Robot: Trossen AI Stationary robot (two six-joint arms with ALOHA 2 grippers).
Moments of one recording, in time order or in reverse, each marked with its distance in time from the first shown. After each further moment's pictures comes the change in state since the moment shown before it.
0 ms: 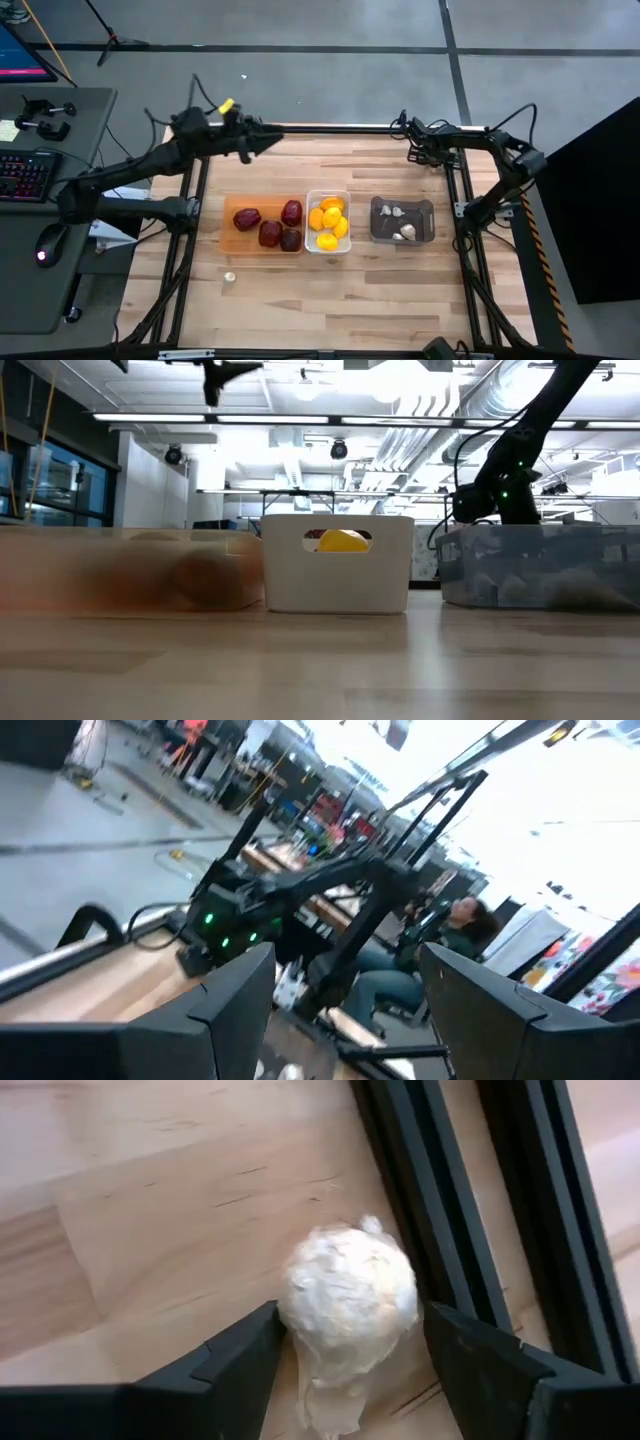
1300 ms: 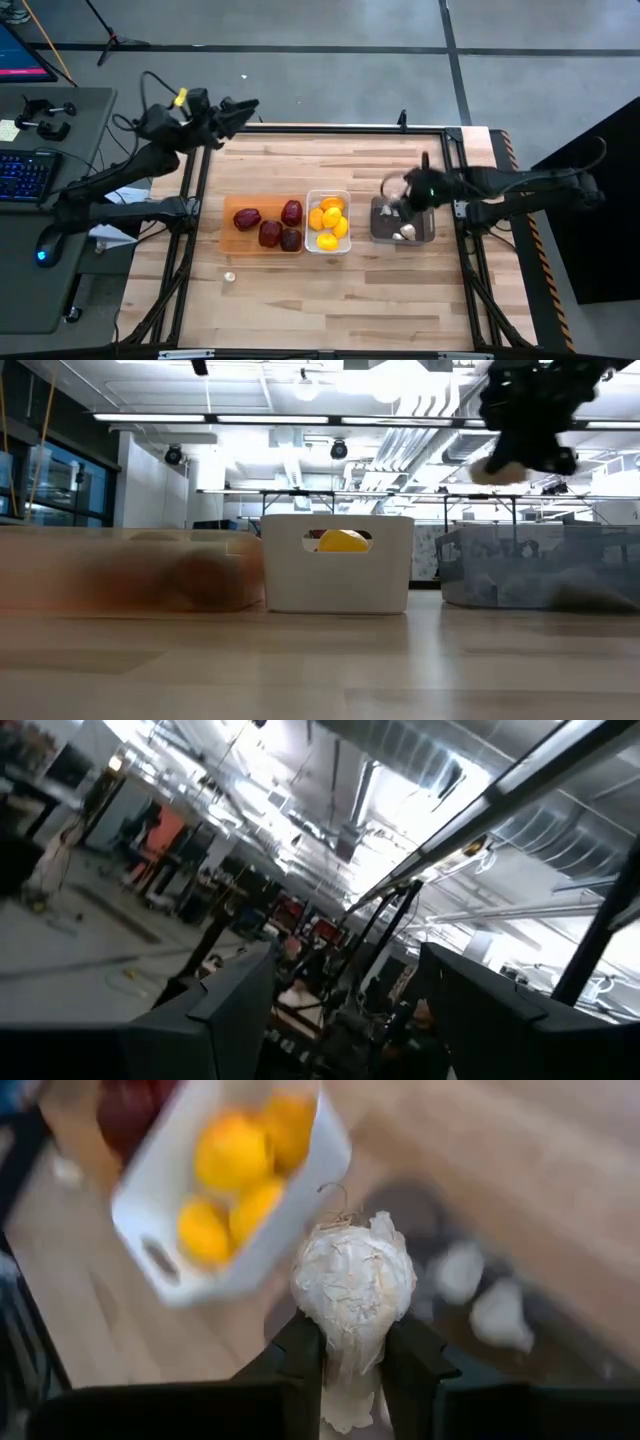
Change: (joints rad) left arm 0.077 -0.125 0.002 0.211 -0.020 -0.071; right arm 0.895 -0.709 -0.001 0.004 -0.380 -0.063
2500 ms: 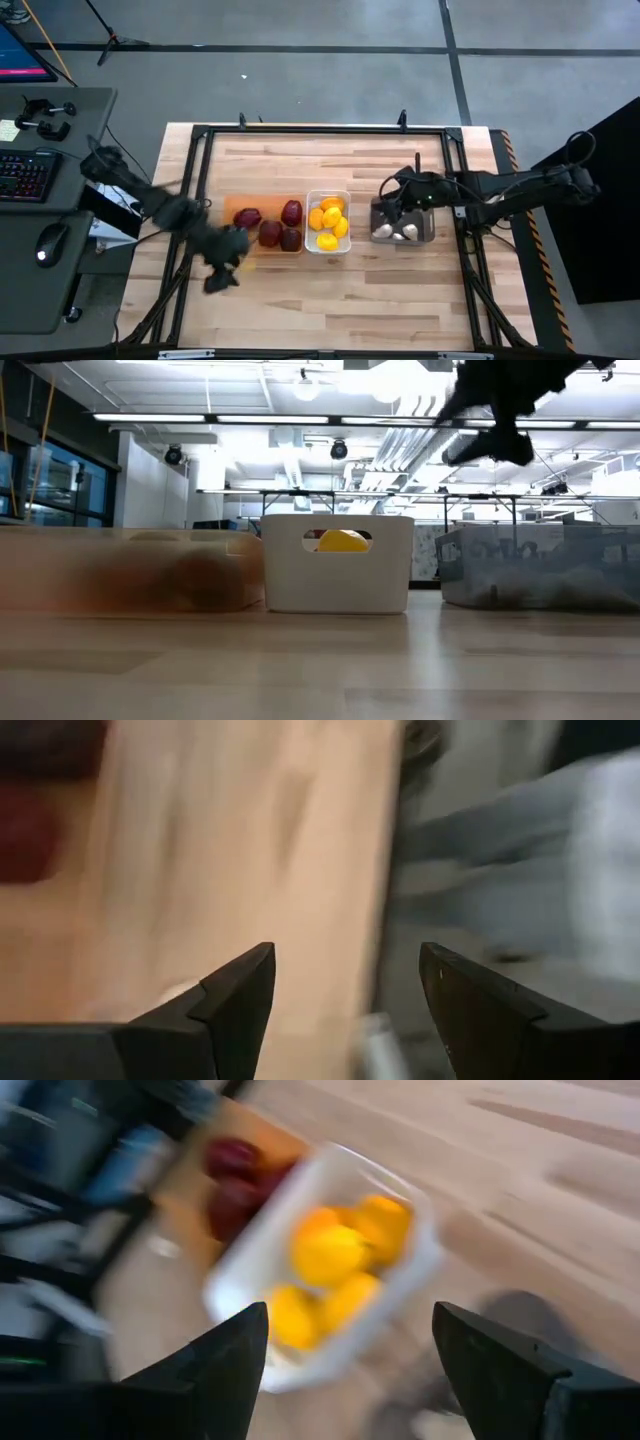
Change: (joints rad) left arm -1.051 0.333 0.299 -1.353 -0.067 -0.104; right arm 0.104 0.066 0.001 0.250 0.135 0.018
